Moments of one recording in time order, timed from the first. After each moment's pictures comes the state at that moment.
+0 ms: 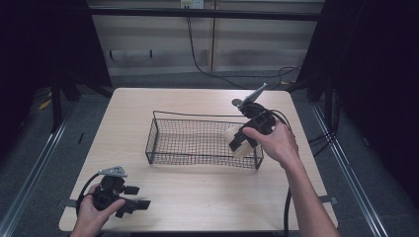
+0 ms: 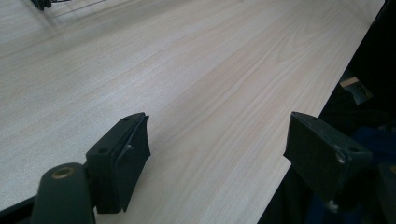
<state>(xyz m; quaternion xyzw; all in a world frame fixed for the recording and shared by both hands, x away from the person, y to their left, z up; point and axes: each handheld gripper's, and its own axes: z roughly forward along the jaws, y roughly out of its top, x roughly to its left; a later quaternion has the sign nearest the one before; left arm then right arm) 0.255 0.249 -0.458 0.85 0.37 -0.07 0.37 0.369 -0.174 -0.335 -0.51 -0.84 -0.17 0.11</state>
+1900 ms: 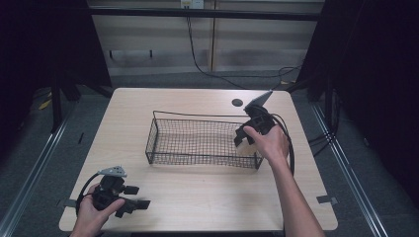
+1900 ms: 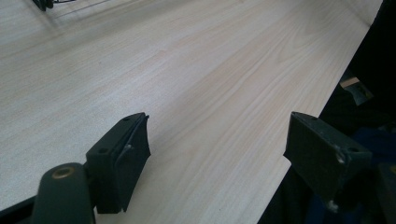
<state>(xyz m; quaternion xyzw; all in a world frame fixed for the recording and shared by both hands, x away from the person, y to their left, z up) 0.255 0.249 -0.458 0.85 0.37 -0.07 0.37 0.398 -0.191 -0.383 -0.64 -0.75 -0.13 0.08</state>
